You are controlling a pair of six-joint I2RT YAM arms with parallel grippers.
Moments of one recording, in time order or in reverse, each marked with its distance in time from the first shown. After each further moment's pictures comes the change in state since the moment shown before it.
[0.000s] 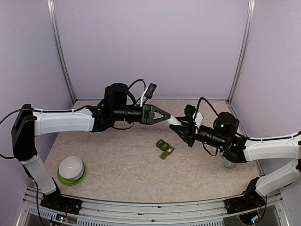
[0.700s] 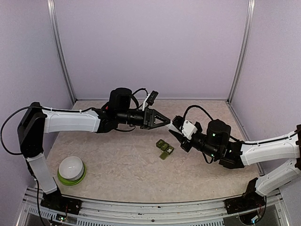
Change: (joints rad) left arm 0.023 0.084 0.012 -0.019 0.059 -0.117; right arm 0.150 0.037 0.002 -0.073 0.401 -0.264
